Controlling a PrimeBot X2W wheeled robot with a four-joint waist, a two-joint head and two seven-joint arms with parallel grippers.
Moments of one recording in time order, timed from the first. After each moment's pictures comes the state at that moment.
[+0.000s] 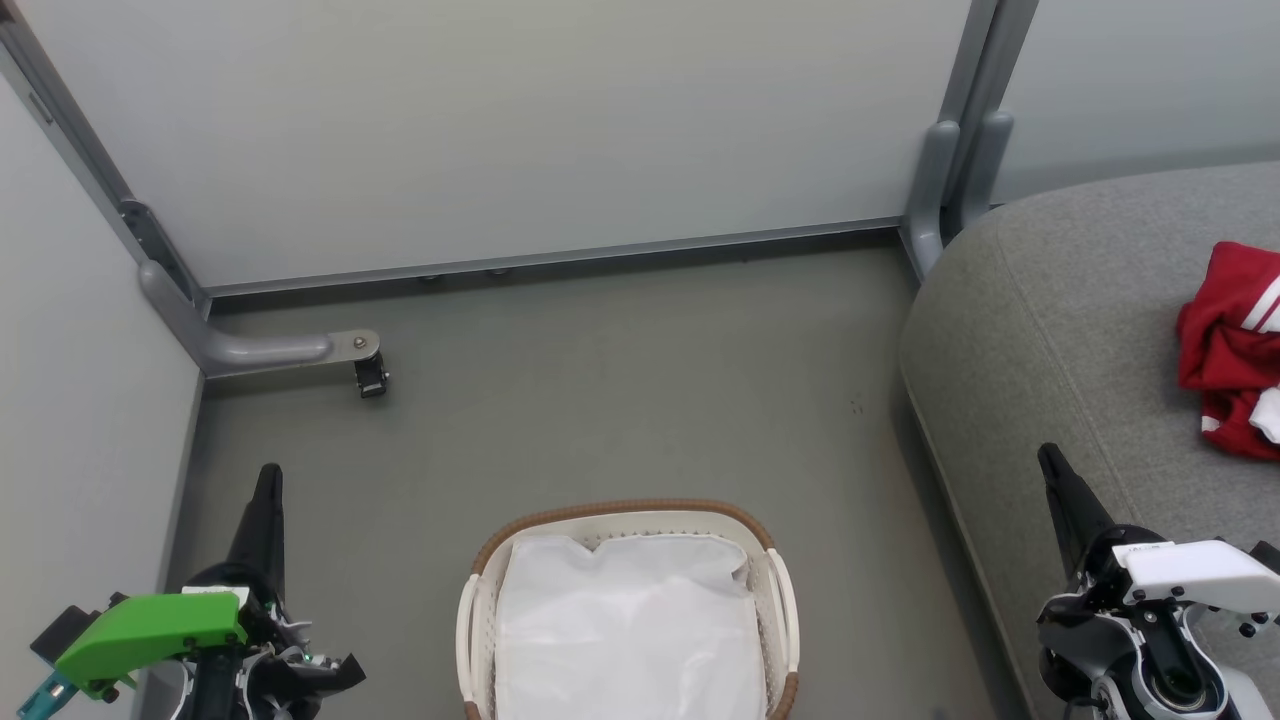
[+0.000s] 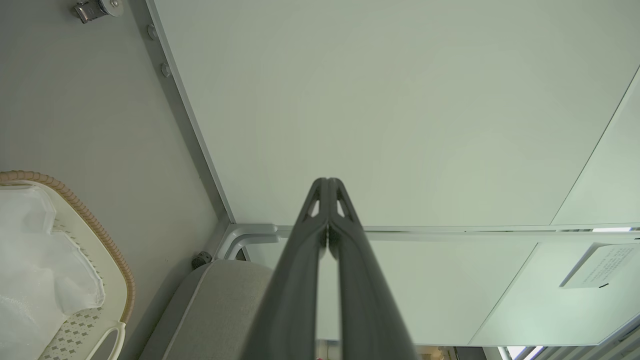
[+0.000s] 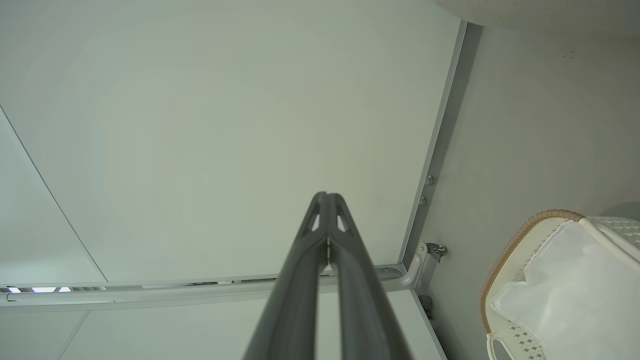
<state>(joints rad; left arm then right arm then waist) -0.10 0.05 0.11 0.24 -1.61 -0.13 0.11 -0.11 -0.05 -0.11 0.25 1.61 0.13 0.11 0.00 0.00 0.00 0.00</state>
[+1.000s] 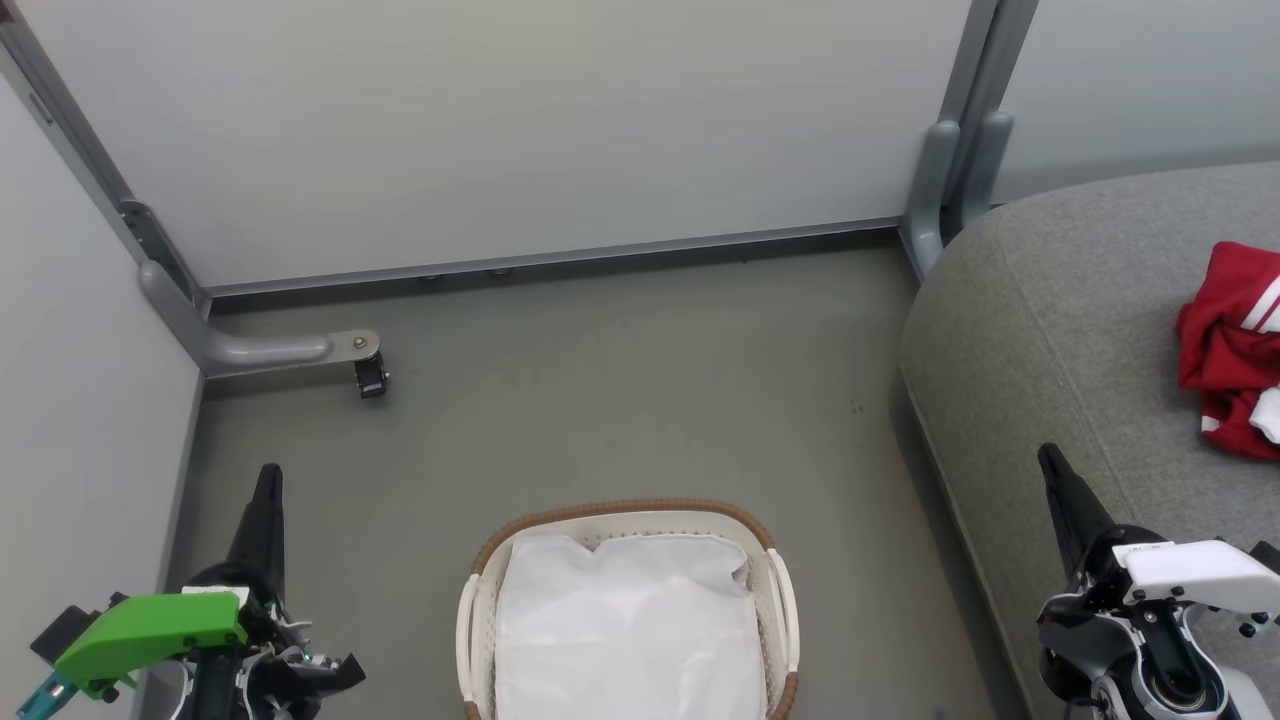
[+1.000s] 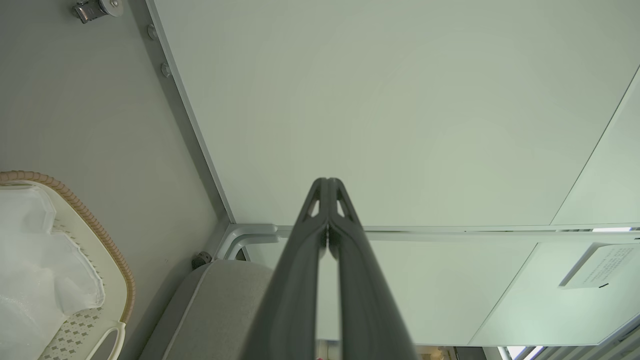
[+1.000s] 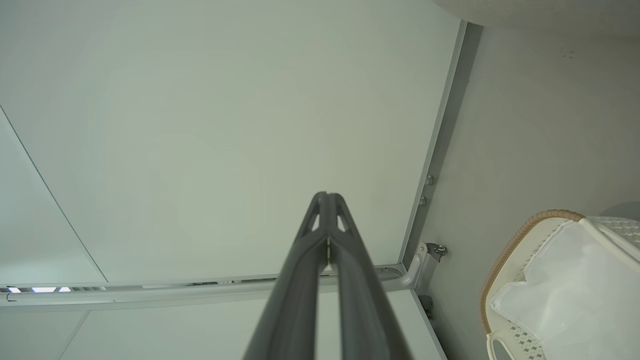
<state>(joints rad) -0.10 0.05 0.11 0.24 -1.61 -0.13 0.11 -0.11 -0.05 -0.11 0.25 1.61 0.13 0.11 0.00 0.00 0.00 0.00</state>
